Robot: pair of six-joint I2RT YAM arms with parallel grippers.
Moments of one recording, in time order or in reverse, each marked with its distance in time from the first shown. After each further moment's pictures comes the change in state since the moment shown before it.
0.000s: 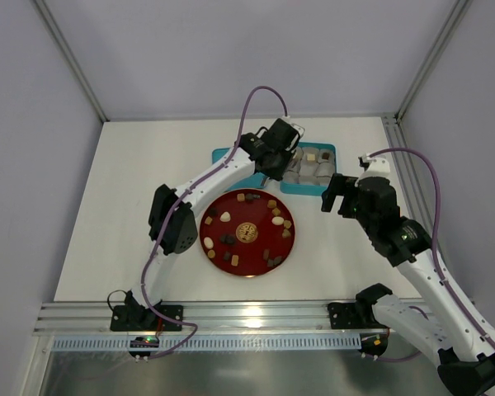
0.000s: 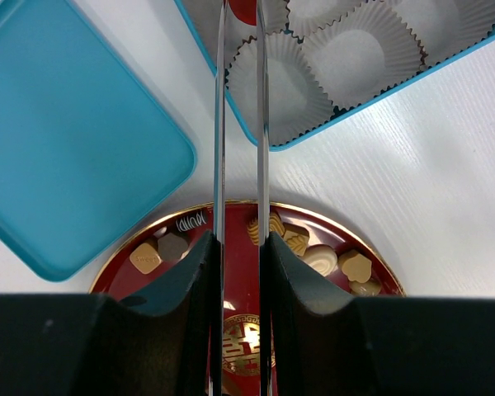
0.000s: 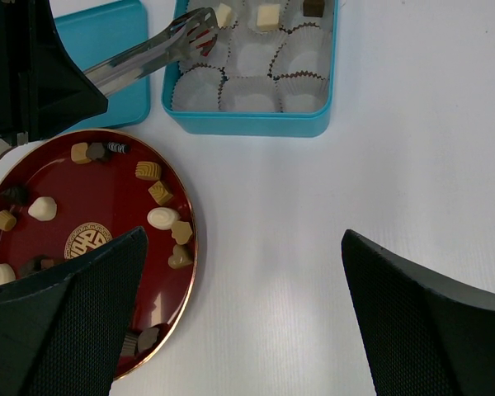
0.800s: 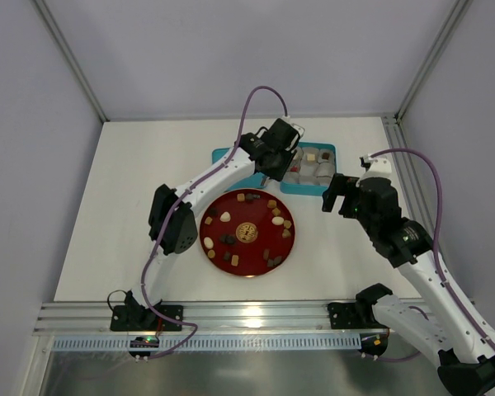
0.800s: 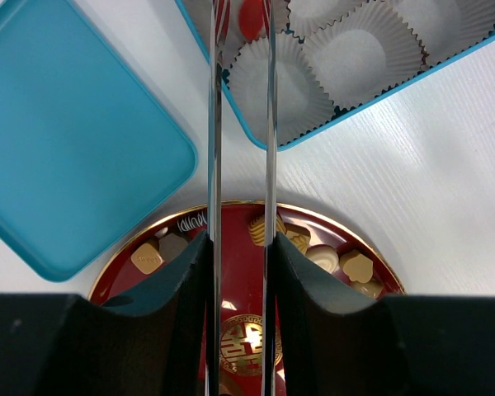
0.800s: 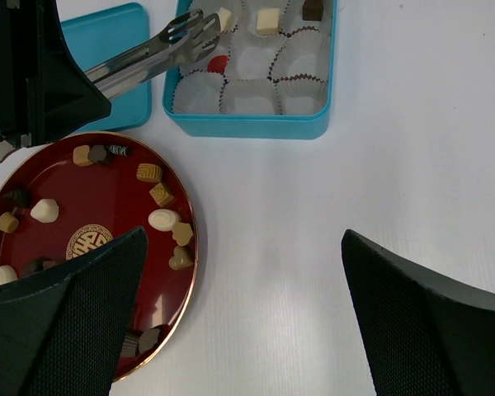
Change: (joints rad) left arm 0.000 0.000 0.000 0.000 -0.002 0.004; right arm -0.003 -0.008 0.000 -0.001 0.000 0.000
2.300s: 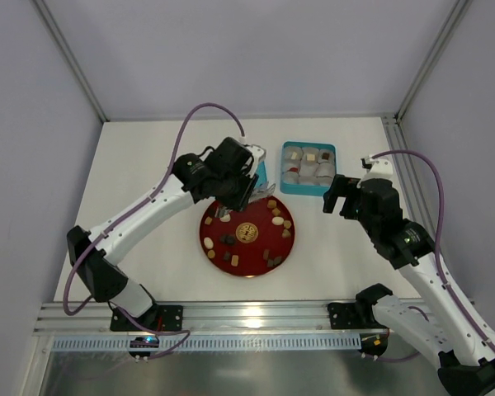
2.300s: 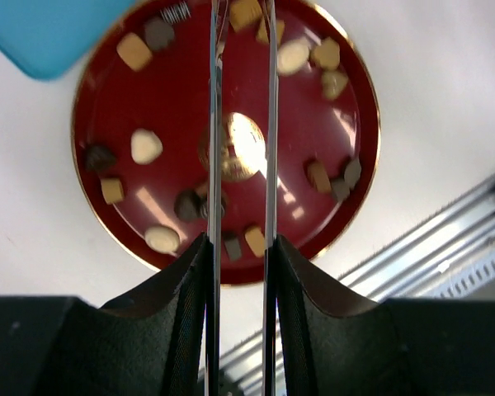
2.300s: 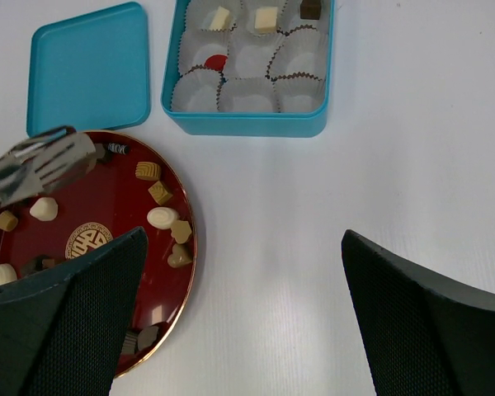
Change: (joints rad) left arm -0.010 -0.625 -0.515 -0.134 0.108 -0.067; right arm -0.001 -0.017 0.000 -0.014 0.000 0.000
